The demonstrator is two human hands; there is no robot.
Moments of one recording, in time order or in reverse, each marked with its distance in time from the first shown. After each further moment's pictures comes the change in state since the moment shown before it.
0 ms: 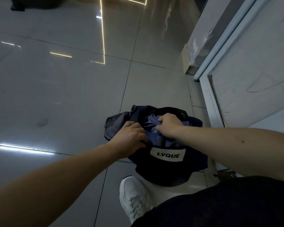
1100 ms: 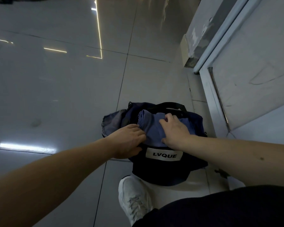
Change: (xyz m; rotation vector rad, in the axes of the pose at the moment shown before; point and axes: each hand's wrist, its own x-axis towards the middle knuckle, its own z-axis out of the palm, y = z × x) left_hand 0.008 -0.011 0.011 0.136 -0.287 0.165; right_hand -0.012 0.038 0.023 -0.452 -0.003 -0.223
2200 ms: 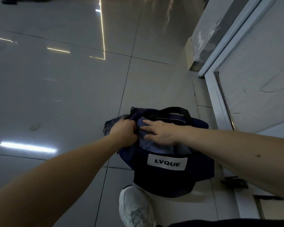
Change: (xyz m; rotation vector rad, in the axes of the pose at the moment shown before) left_hand 0.034 -0.047 0.008 -0.363 -0.112 -0.798; right_hand 0.061 -0.021 -0.025 0.138 -0.354 -0.305
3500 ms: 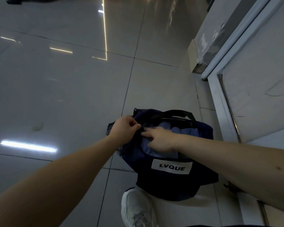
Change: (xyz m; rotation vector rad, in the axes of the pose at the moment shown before) left_hand 0.003 -0.018 0.000 -0.511 0.195 -0.098; right_hand -0.004 -0.037 0.003 0.123 -0.048 0.112
